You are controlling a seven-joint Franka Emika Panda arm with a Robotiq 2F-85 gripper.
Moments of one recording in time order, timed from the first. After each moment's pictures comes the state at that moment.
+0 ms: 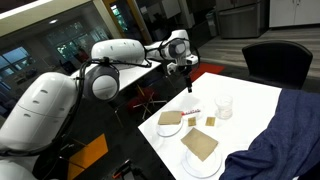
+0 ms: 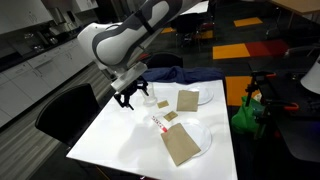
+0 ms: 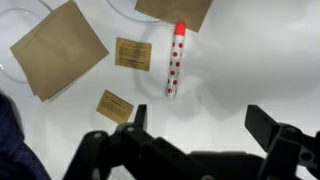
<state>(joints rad) 0.22 1.09 0.00 -0.88 -0.01 1.78 0.78</state>
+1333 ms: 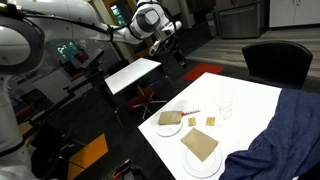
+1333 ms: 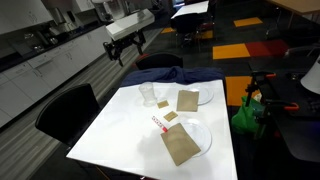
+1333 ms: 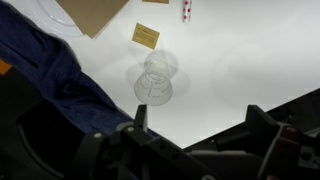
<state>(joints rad) 0.27 0.48 -0.07 -1.52 -0.22 2.11 0.97</state>
